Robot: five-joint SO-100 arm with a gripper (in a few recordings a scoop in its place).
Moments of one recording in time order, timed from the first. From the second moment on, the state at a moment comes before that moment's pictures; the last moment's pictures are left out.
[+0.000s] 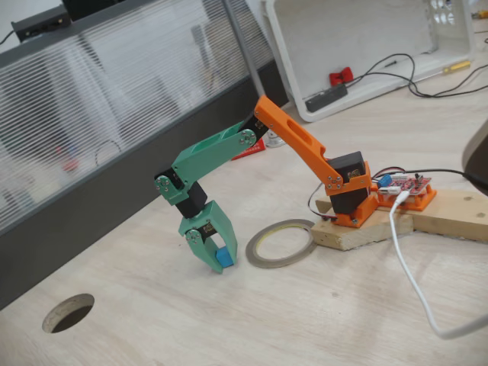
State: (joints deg) arm 51.2 61.9 75.2 91.8 82.7
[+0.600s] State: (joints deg) arm 51.6 62.6 75.2 91.8 82.7
